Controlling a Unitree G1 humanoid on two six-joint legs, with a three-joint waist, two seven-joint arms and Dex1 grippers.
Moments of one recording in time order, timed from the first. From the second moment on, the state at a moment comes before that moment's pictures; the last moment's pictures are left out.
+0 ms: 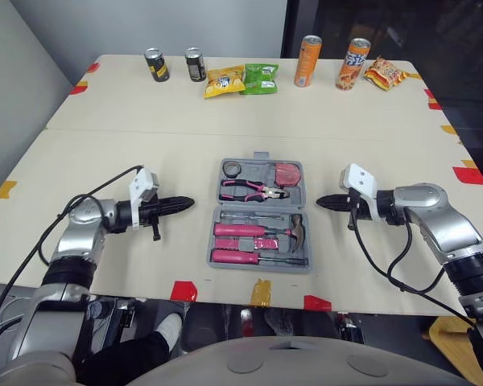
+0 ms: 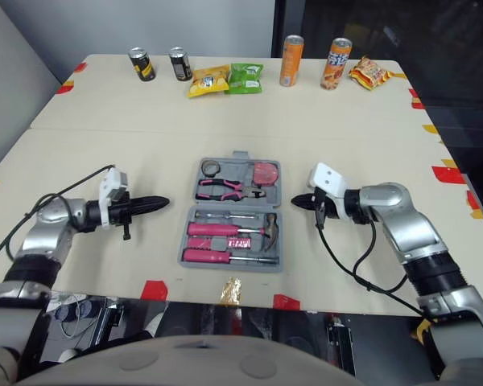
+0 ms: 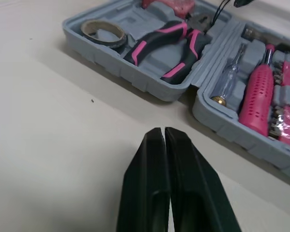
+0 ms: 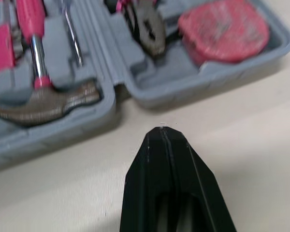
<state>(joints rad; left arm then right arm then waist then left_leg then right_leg) -0.37 0.59 -0.01 0.65 -0.28 -0.08 -1.36 -0.29 -0.75 0.20 0.07 0.17 0.32 1.11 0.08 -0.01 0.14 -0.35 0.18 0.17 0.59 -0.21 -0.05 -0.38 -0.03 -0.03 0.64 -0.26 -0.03</state>
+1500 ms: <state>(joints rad) -0.14 0.58 -0.11 0.24 -0.20 0.05 -1.30 -0.11 -0.71 0.32 -0.33 0.03 0.56 1.06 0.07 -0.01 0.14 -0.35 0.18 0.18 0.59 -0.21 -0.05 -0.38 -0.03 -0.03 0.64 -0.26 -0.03</state>
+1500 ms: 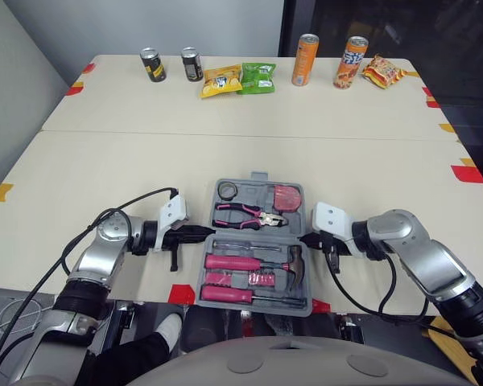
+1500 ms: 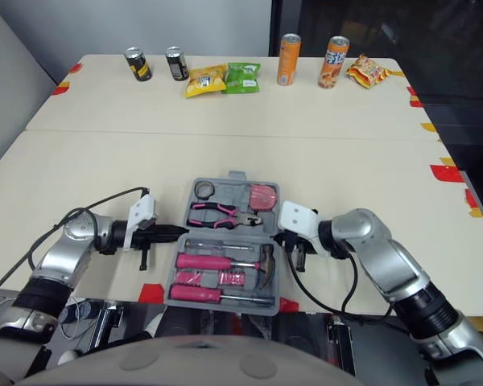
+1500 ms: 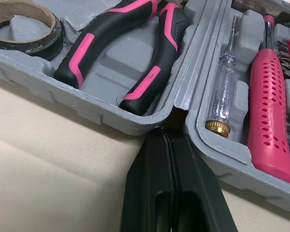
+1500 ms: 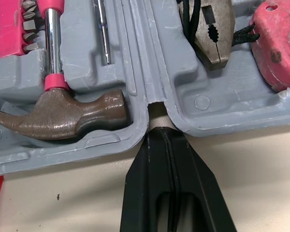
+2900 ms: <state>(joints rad) 0.00 0.64 0.11 0.24 -0.42 0.03 -1.33 0.04 -0.76 0.02 -0.26 0.25 0.42 1.07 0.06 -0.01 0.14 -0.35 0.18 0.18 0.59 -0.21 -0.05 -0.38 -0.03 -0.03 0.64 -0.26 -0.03</state>
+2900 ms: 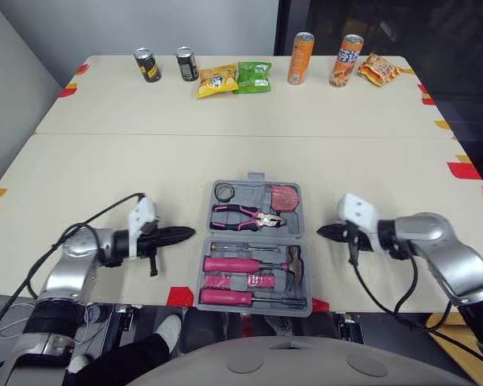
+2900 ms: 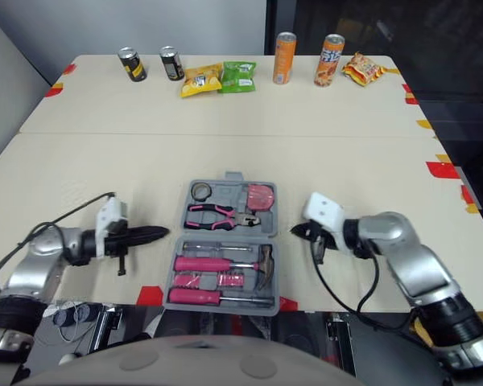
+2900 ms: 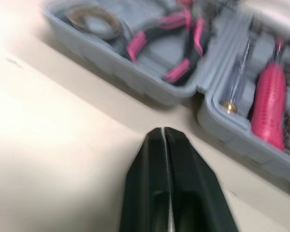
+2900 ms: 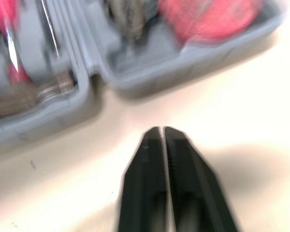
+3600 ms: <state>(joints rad) 0.13 0.68 0.25 0.01 -0.62 0.14 -1.43 0.39 -0.81 -0.43 -0.25 0.64 0.43 1.22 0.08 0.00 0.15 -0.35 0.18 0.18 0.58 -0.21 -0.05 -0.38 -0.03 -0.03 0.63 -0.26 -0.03</state>
